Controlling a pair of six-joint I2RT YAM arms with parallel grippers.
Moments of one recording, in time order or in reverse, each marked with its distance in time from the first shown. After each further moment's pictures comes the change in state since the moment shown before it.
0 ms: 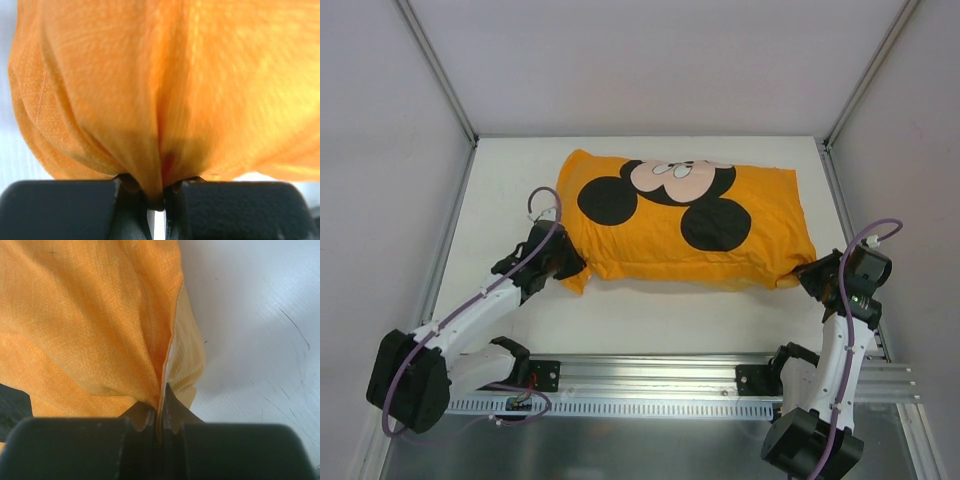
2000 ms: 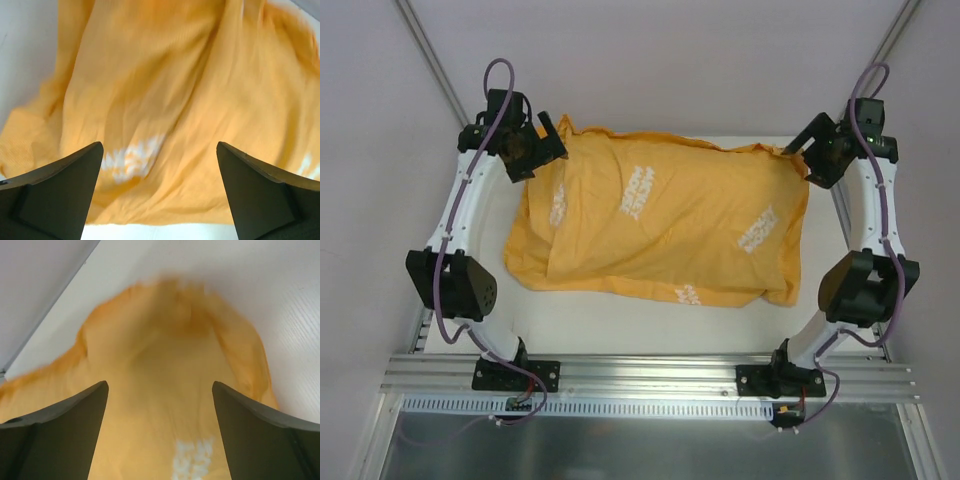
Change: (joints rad) left arm 0.348 0.565 1.210 -0.674 0.081 0.162; right arm 0.283 0.986 1.161 -0.212 0.164 0.003
